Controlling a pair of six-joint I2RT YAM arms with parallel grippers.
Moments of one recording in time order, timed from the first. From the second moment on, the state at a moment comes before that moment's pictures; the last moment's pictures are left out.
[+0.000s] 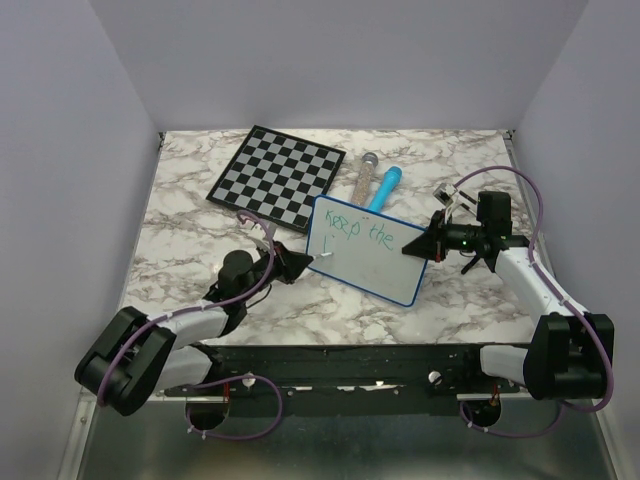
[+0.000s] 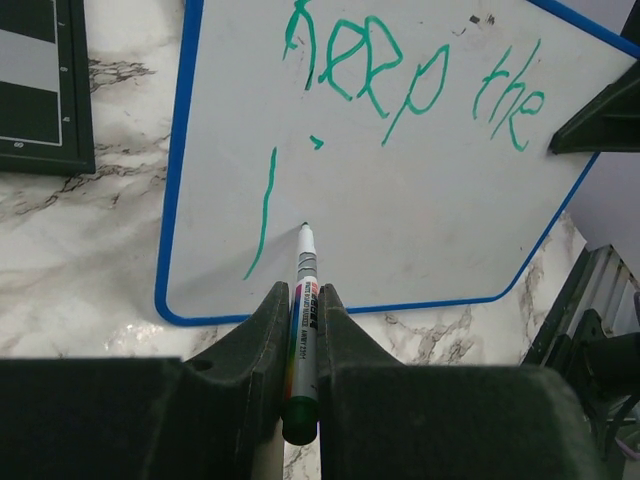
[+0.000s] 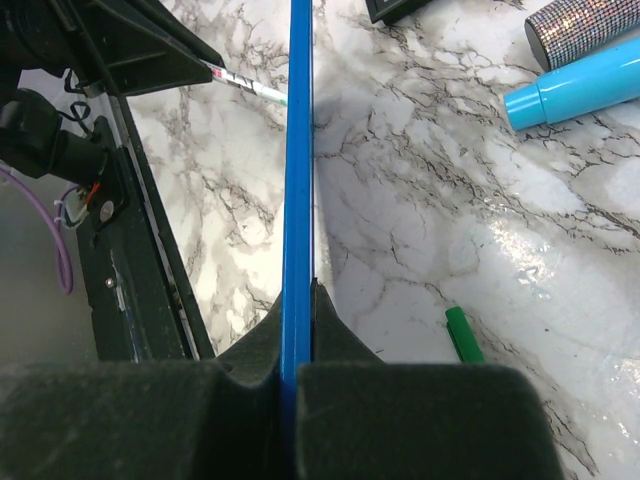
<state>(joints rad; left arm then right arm) -0.54 1.18 0.21 0.84 0.25 -0.56 0.01 1.24 0.75 -0.28 -1.10 -0.19</state>
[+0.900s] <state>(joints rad) -0.50 1.06 0.18 0.75 0.12 -0.55 0.01 1.24 0.75 -0.28 -1.10 -0.18</state>
